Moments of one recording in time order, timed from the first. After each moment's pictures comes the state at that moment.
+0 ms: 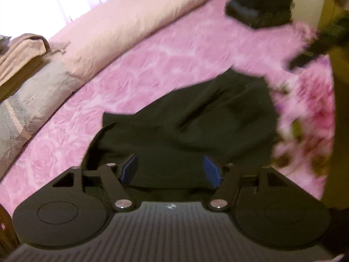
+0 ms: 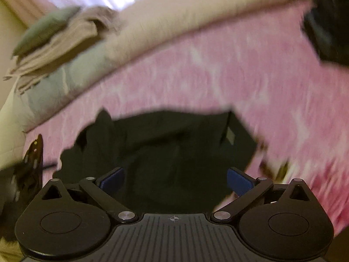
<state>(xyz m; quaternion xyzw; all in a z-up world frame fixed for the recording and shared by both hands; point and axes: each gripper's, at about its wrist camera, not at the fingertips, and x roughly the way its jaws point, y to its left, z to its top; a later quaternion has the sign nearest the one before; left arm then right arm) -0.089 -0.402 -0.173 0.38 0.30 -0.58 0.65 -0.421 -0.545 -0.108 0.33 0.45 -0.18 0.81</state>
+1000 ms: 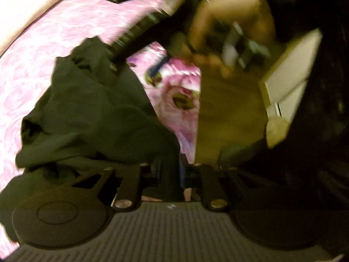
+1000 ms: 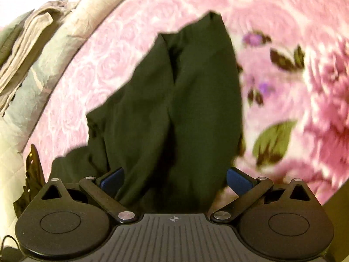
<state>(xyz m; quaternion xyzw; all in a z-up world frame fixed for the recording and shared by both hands) -0.176 -0.300 -0.153 0.38 0.35 -0.76 0.39 -0.459 -0.499 -0.194 0.46 0.47 -0.23 0.71</state>
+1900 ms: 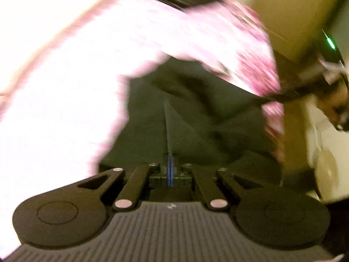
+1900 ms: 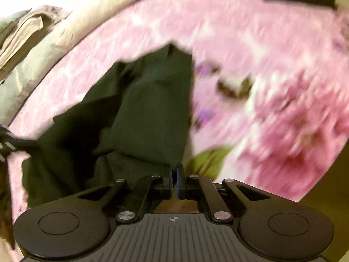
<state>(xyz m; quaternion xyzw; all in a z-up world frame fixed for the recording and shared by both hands) -0.058 -0.443 -0.162 0.38 0.34 -0.70 0.50 -0.520 -0.528 -0.174 0.36 0.46 -0.32 0.75</state>
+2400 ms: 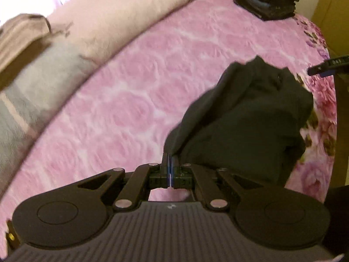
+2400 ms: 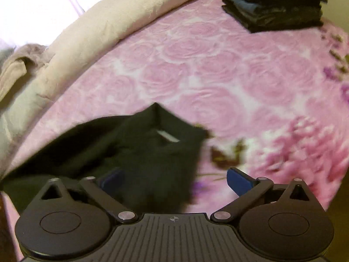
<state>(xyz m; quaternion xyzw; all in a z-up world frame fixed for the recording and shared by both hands) 0.041 -0.402 -0.154 0.39 0.37 -0.60 0.60 -0.475 -0.578 -0.155 0.38 0.39 -0.36 0.76</state>
